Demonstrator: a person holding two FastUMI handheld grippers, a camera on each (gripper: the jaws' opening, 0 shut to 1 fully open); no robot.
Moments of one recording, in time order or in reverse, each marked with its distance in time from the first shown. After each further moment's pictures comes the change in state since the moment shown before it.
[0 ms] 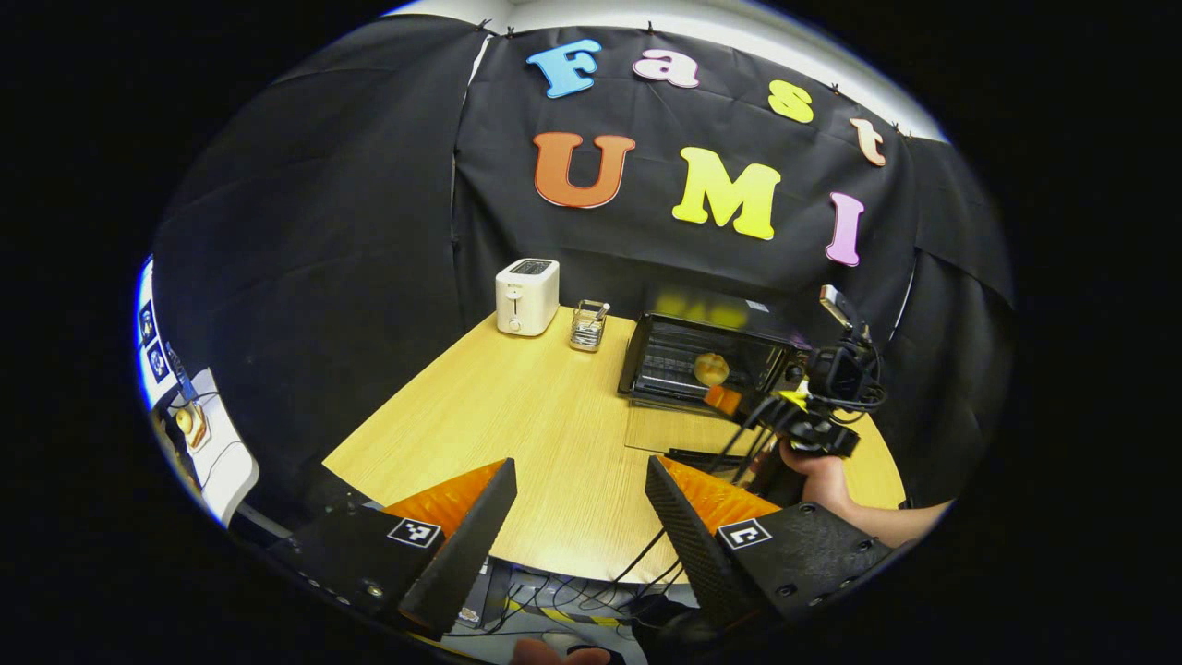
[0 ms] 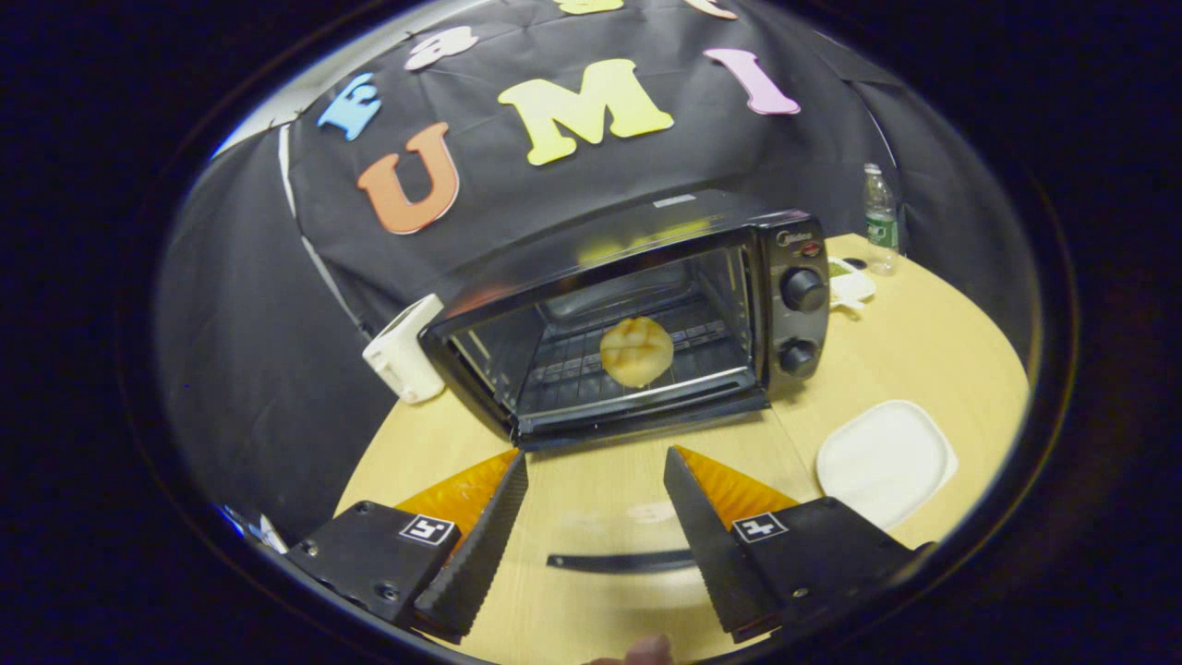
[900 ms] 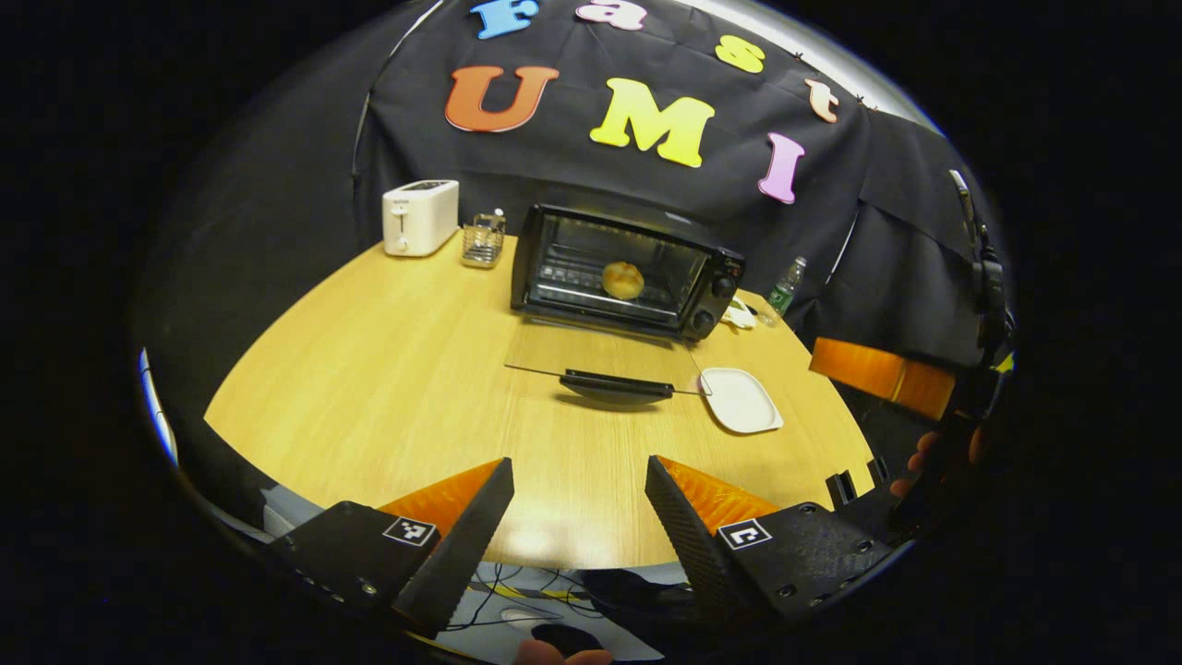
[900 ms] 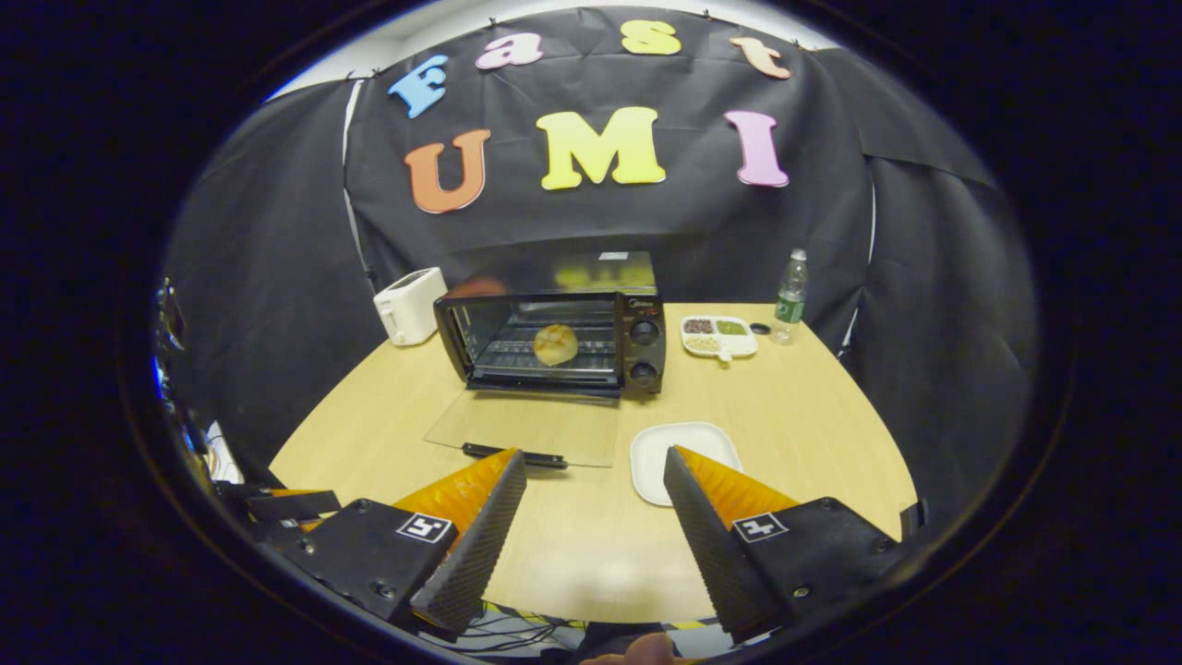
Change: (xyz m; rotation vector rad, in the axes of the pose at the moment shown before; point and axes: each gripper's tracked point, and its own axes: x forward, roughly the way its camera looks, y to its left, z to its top) left arm 0.071 -0.106 -0.105 0.036 0.216 -0.261; right arm -0.174 -0.104 0.015 -0.193 -0.025 -0.137
